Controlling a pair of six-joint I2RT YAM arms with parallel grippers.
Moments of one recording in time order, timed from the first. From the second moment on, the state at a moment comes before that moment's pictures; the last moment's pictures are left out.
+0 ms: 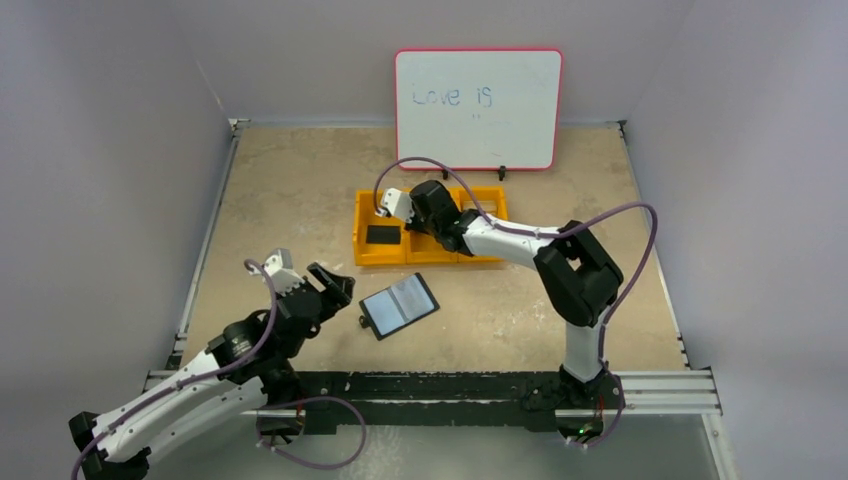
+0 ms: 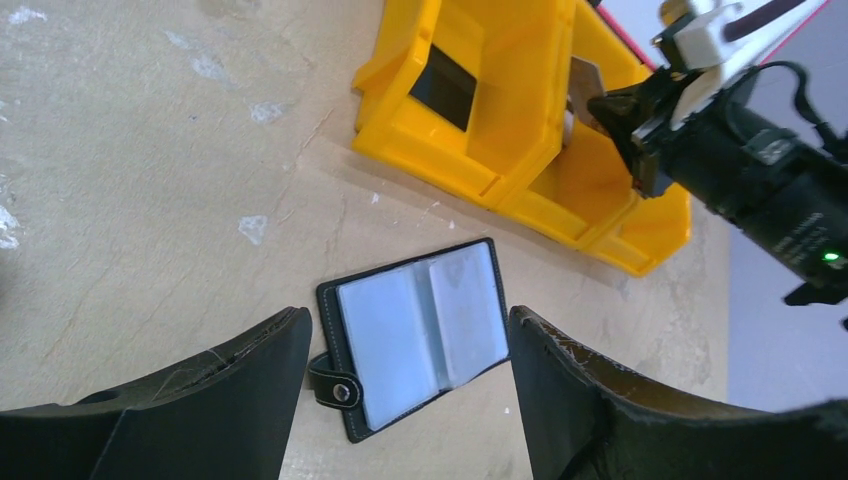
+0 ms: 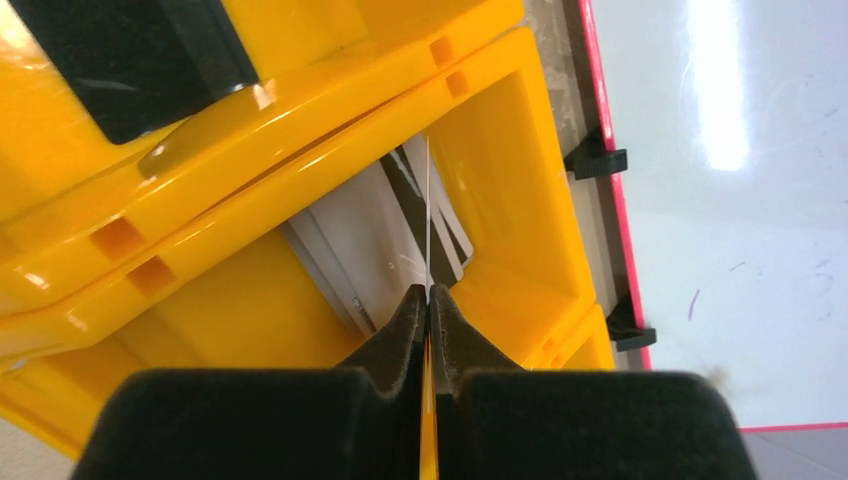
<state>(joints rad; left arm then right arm) -0.92 0.43 0.44 -0.63 -0.66 -1.17 0.77 1.90 1.26 -0.08 0.28 -0.66</state>
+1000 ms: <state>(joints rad) -0.92 0.39 0.50 -0.72 -0.71 -1.12 0.77 2.01 1.39 -0.15 0.33 -0.74</state>
